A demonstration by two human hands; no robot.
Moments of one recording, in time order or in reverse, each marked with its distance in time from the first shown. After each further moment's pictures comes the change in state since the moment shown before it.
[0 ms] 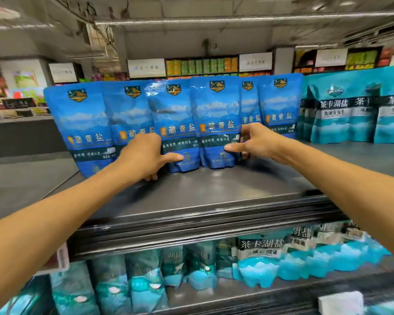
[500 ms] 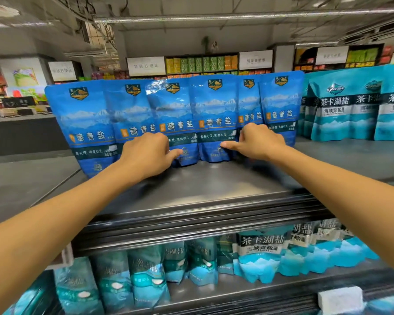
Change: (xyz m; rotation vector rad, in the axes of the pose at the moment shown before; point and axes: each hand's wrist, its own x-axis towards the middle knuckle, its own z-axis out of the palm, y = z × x) left_hand -0.005 0.005 0.001 0.179 0.111 0.099; right_hand 0.000 -0.005 0.011 -0.661 0.234 0.112
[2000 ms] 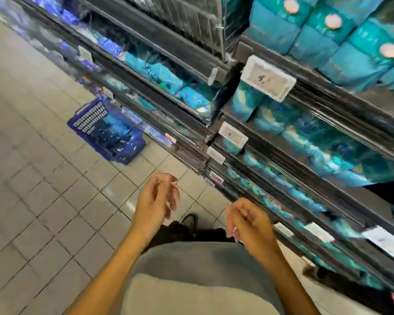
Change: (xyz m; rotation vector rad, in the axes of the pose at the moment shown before) left_hand -0.579 0.039 0.119 -1.091 0.162 -1.406; right_hand -0.477 -0.040 0.261 1.073 -1.199 0.086
